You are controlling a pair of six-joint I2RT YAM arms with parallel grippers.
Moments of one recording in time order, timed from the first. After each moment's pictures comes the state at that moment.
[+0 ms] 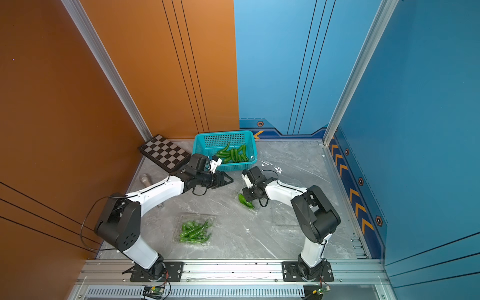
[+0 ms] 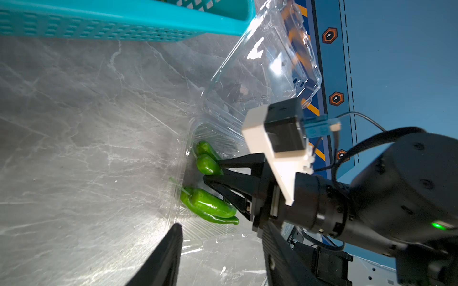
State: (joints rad) left arm -0.45 1.65 1.10 -0.22 0.58 -0.62; right arm 0.57 1.73 1.04 -0.32 -0.11 0.15
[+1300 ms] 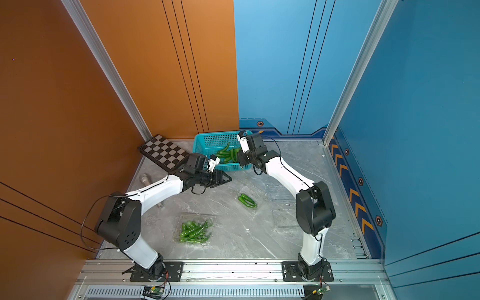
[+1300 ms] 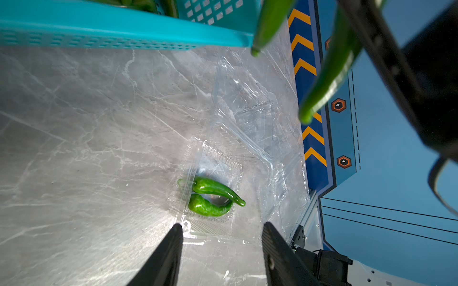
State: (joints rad) left arm -0.43 1.66 1.11 -0.22 0.58 -0.62; right arm 0.47 1.93 1.64 -0.34 -0.14 0.08
